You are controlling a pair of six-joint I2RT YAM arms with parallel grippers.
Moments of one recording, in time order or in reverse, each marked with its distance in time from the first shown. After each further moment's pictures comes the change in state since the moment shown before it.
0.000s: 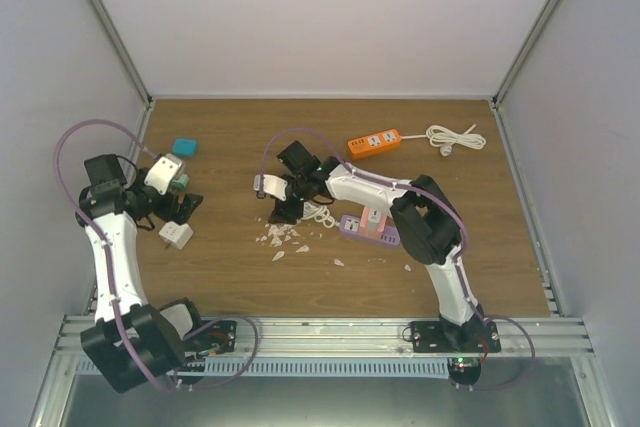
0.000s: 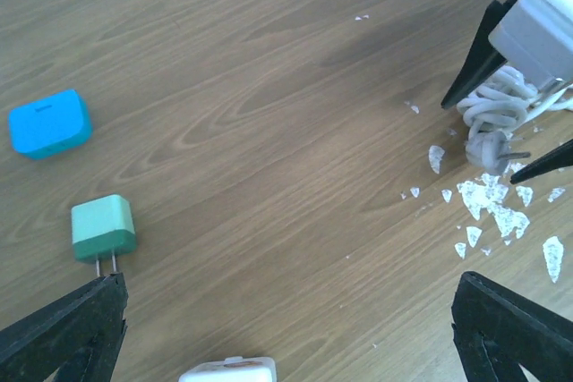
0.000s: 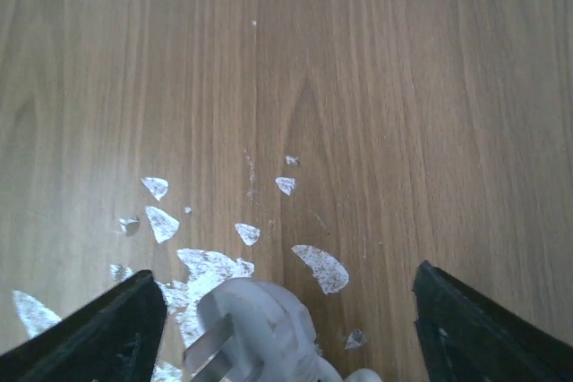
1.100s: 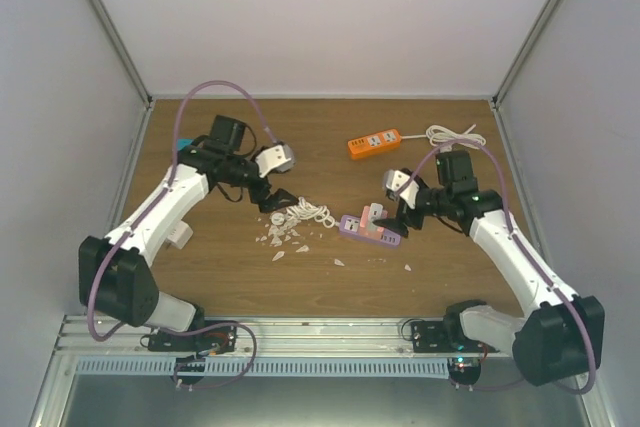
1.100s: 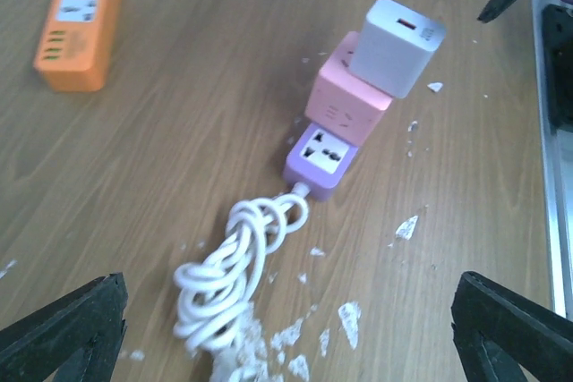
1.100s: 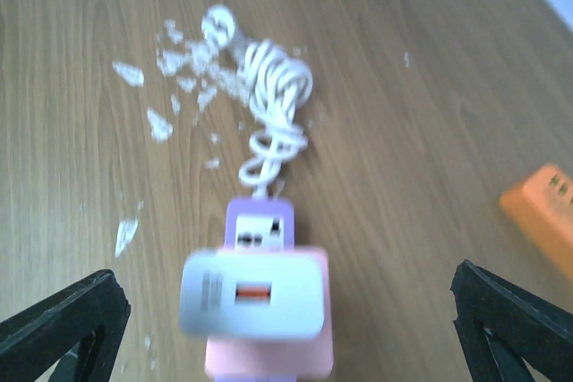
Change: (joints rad) left arm -0.746 0.347 0.246 0.103 0.077 -0.125; right arm -0.567 -0.997 -0.744 -0.080 -0.296 -0.256
